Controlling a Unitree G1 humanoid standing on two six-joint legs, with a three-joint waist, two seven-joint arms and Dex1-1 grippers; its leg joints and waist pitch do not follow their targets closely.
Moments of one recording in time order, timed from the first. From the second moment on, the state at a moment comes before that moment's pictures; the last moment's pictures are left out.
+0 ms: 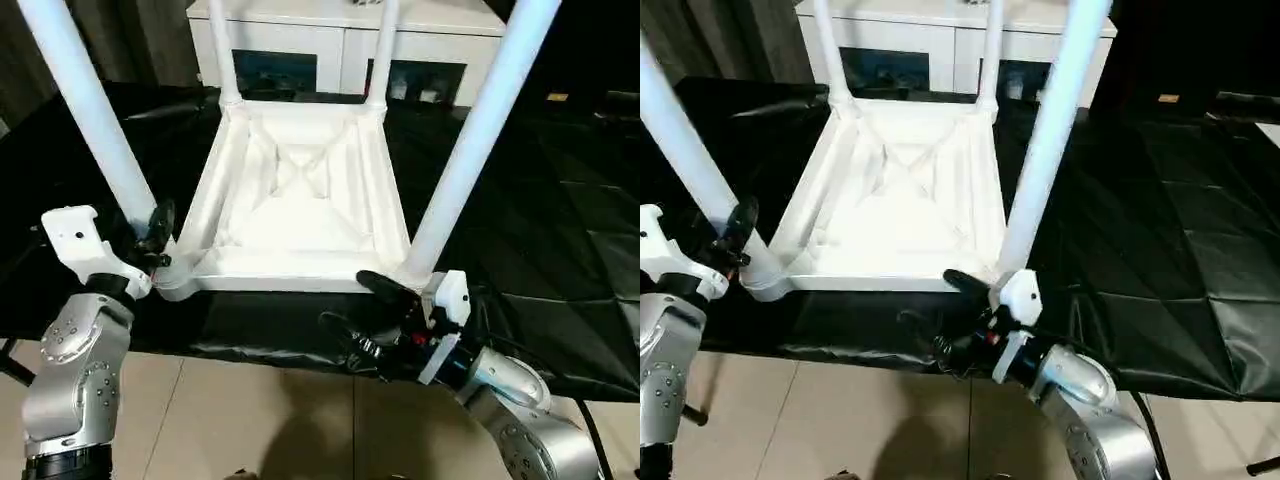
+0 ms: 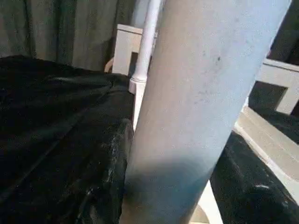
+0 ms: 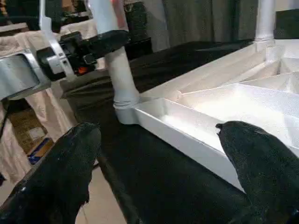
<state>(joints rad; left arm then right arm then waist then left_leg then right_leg) -0.15 0.24 0.30 -0.11 -0.40 0.26 -0.21 0.03 -0.25 0.19 -0.26 0.41 0.26 0.69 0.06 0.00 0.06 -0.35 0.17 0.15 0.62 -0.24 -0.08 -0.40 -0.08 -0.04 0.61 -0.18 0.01</state>
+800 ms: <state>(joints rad) -0.13 -0.05 0.32 -0.24 -0.67 0.43 -0.05 -0.04 -0.08 0.04 -0.16 0.47 0.35 0.41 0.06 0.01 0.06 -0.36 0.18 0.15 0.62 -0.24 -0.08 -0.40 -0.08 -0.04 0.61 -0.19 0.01</state>
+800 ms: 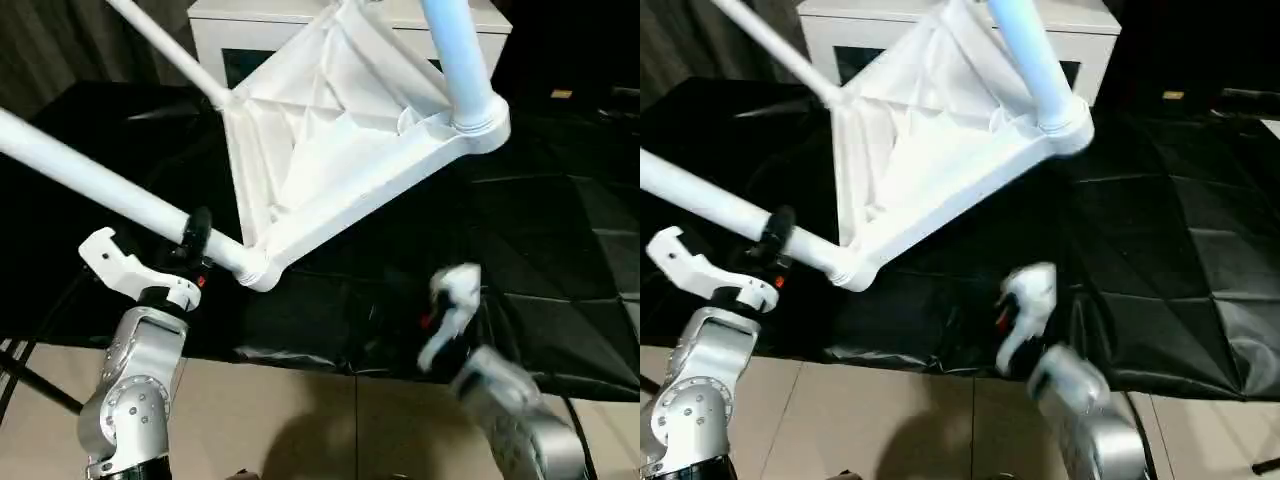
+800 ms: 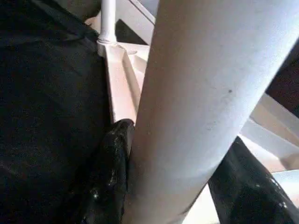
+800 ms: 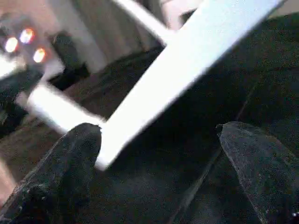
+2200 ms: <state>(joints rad) -0.12 -0.05 0.30 -0.26 -0.67 0.44 -0.05 -0.62 0.10 -0.25 0.49 0.64 0.37 0.23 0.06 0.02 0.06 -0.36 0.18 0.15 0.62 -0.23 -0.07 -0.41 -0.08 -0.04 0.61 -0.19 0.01</state>
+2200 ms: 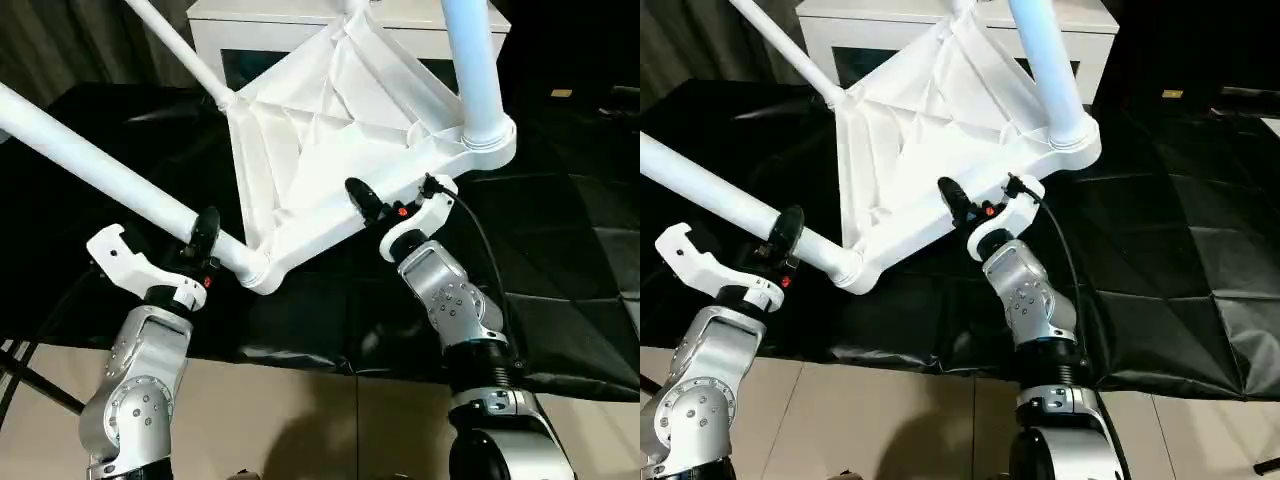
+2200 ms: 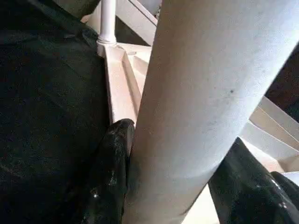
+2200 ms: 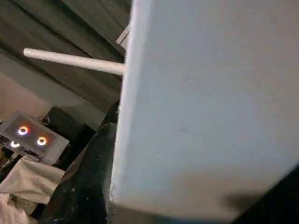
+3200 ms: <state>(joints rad) -0.17 -0.04 0.29 -0.23 -0.70 0.39 -0.02 -0.62 -0.03 -0.23 0.33 0.57 0.36 0.14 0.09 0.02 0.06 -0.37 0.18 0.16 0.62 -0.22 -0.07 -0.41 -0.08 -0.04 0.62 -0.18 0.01</state>
